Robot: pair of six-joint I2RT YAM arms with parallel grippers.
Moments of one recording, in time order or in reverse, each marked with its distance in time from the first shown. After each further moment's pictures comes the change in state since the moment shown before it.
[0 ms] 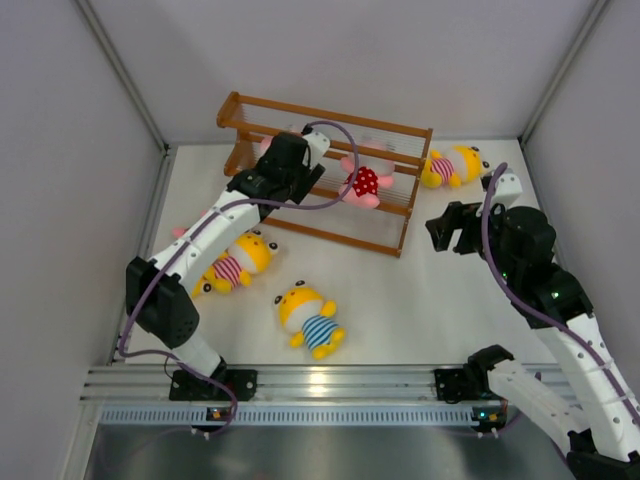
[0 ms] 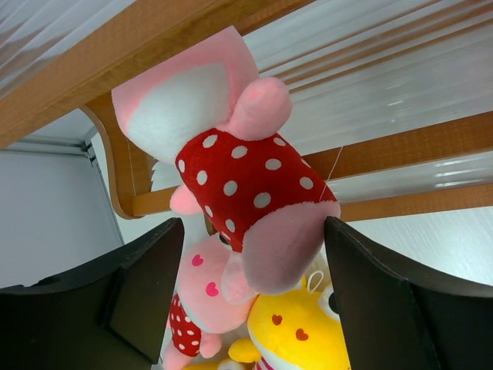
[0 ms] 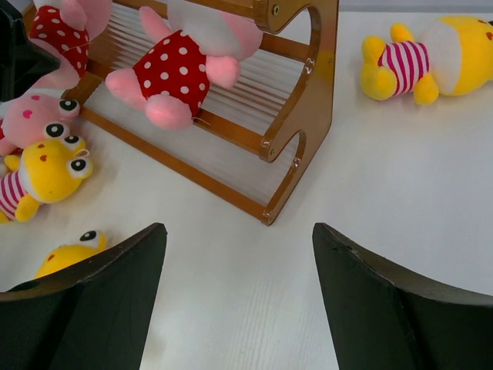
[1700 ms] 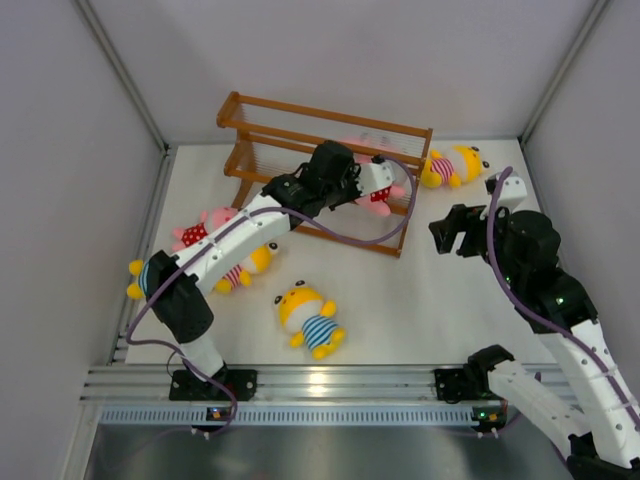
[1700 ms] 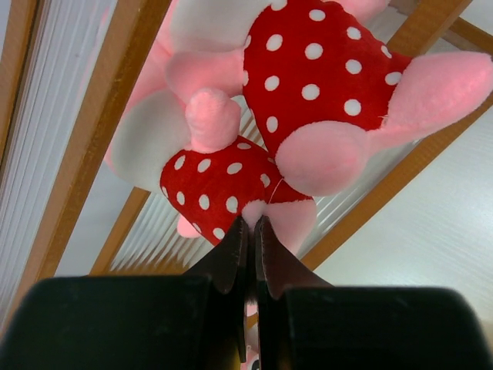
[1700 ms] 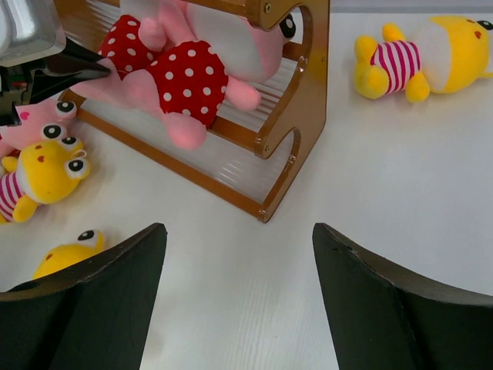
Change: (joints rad) left arm -0.206 0.082 0.118 -0.016 0.284 0.335; right arm 0.000 -0.028 0.000 -0.022 0.016 0.000
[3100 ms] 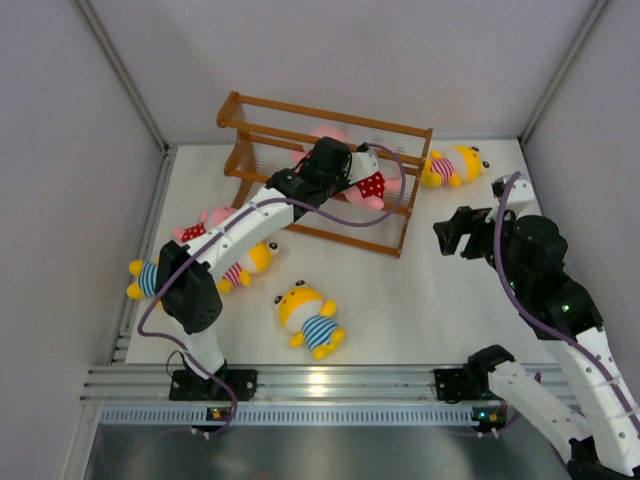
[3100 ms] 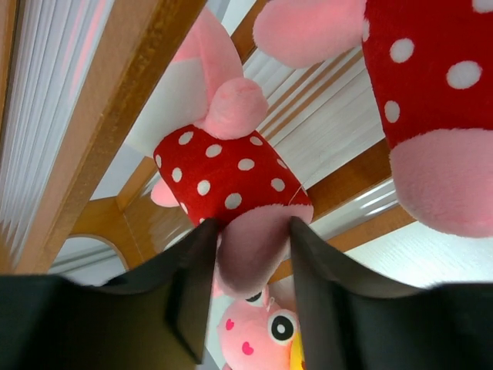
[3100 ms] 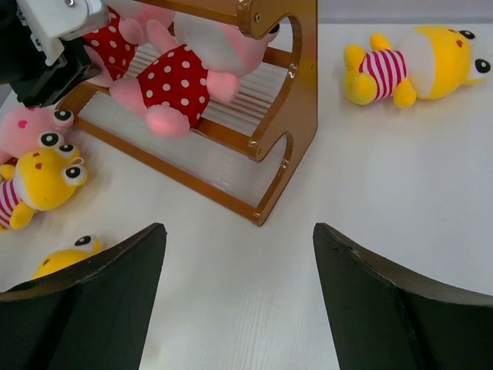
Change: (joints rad) left arm 0.056 0.081 0.031 0.005 -0.250 -0.029; right arm 0.000 -0.027 0.000 -0.009 0.024 -0.003
